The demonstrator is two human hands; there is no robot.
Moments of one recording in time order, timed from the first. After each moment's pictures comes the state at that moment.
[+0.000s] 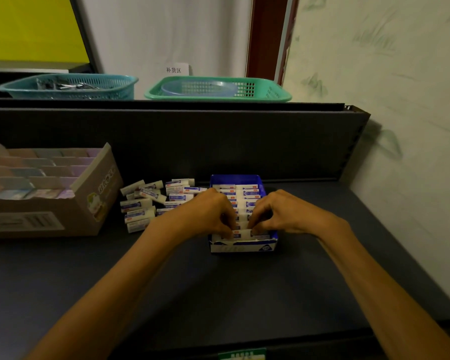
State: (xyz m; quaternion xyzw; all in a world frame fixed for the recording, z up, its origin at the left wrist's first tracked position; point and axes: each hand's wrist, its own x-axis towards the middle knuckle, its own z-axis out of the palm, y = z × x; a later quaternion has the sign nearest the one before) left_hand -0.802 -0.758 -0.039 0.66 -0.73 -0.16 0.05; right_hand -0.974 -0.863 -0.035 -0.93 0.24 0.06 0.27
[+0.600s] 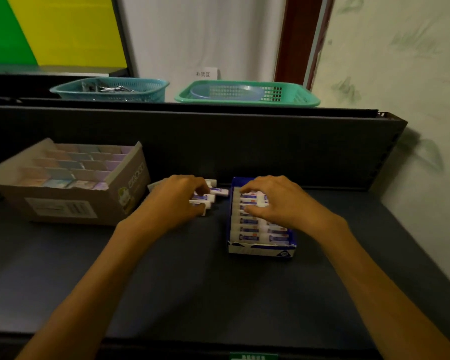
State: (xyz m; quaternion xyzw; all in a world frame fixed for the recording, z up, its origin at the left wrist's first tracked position) left_hand -0.759 -0.703 -0.017 0.79 -0.59 -0.02 0.14; right_hand -0.935 -0.847 -0.024 -0.97 0.21 -0.09 0.12
